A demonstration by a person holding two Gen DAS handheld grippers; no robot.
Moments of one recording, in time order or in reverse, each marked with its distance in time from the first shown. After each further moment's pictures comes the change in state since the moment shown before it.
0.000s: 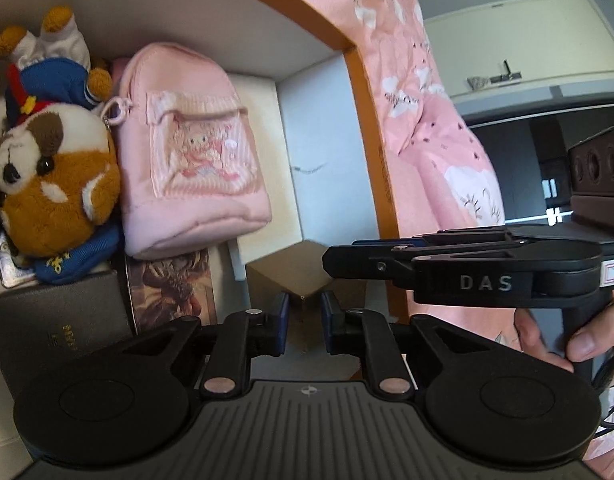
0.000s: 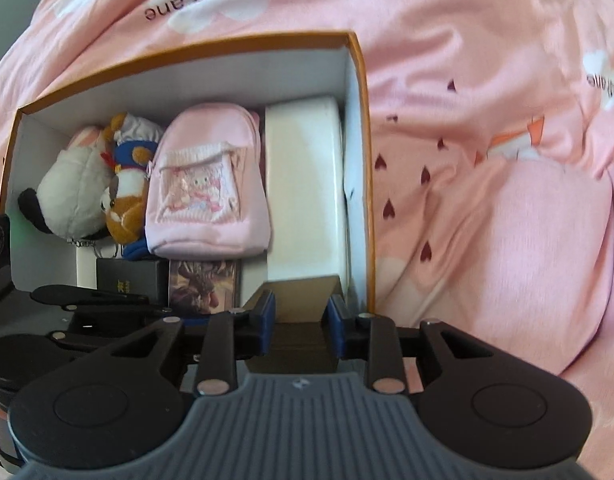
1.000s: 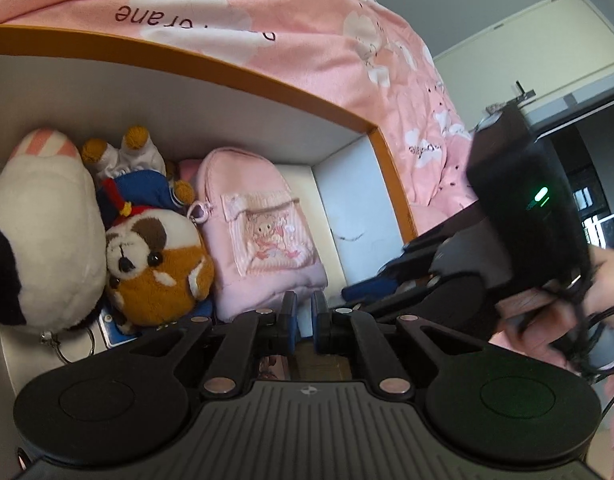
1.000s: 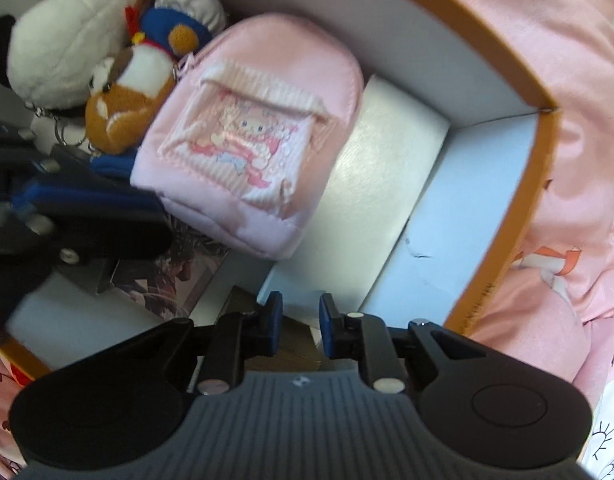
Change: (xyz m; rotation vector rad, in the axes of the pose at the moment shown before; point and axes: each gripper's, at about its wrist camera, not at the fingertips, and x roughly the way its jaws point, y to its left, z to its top) left arm -0.042 -0.004 0.004 0.126 -0.164 0.162; right arm 0.057 0.060 0.027 -0.526 0.221 -0.212
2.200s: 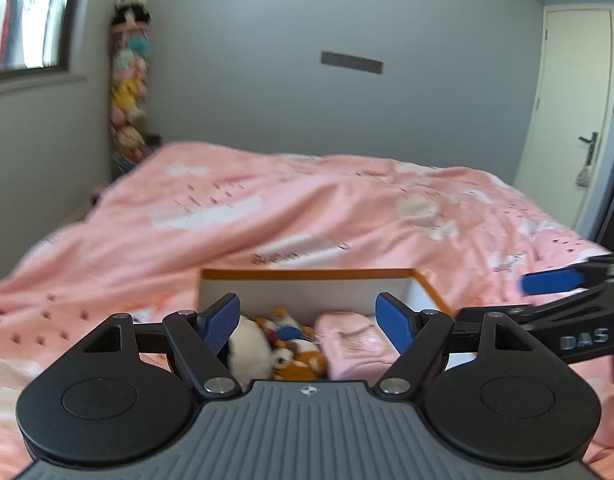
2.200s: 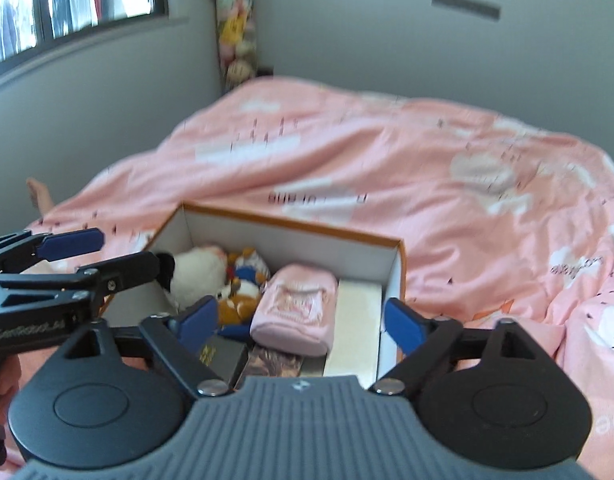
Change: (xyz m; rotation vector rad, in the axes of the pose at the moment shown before) left arm -0.123 -0.108 -0.117 0.323 -0.700 0.575; right arm -0.123 0.046 -0.200 0.270 -1.011 -0.044
